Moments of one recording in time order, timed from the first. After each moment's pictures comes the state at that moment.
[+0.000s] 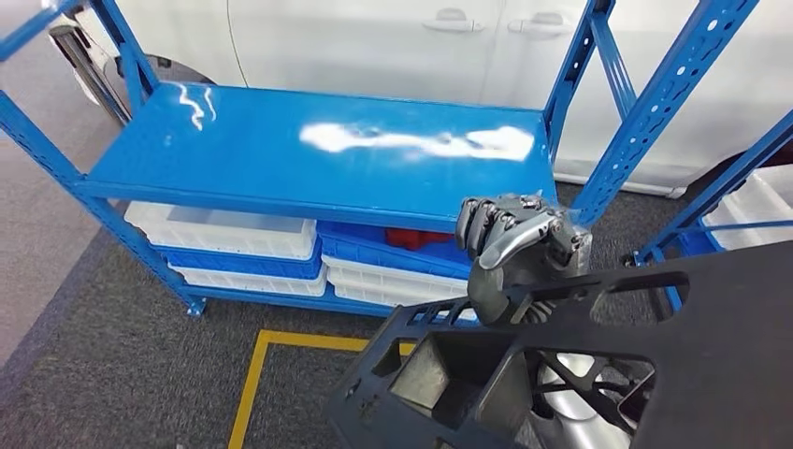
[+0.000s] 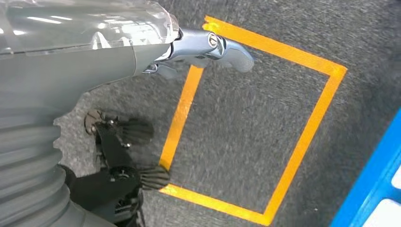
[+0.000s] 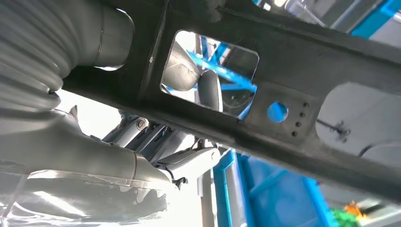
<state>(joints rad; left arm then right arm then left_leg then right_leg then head) -0.14 -0.08 1.06 -0.21 -0.71 -0.07 -0.50 -0.33 -0.05 0.47 -2.05 0.04 0.05 -0.56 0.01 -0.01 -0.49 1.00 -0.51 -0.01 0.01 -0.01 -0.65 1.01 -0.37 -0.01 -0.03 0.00</state>
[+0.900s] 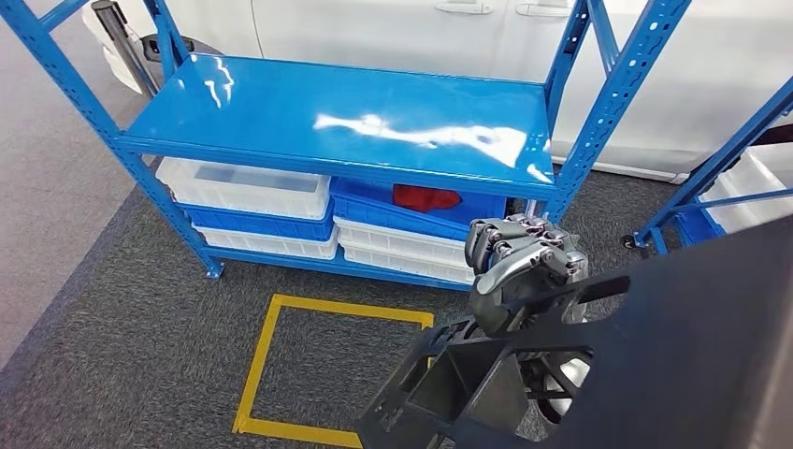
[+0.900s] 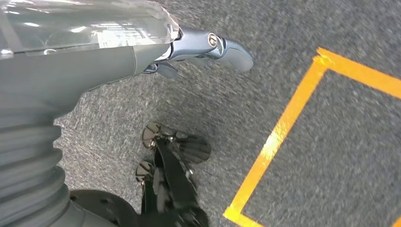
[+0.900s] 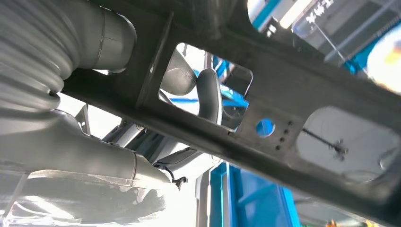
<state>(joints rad) -0.08 -0.05 1.10 -0.21 -0.70 -0.06 -0.35 -0.28 -0.12 0.44 -2.03 0.12 0.04 -0.63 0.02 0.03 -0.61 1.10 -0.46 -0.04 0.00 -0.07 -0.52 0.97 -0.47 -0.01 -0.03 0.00</state>
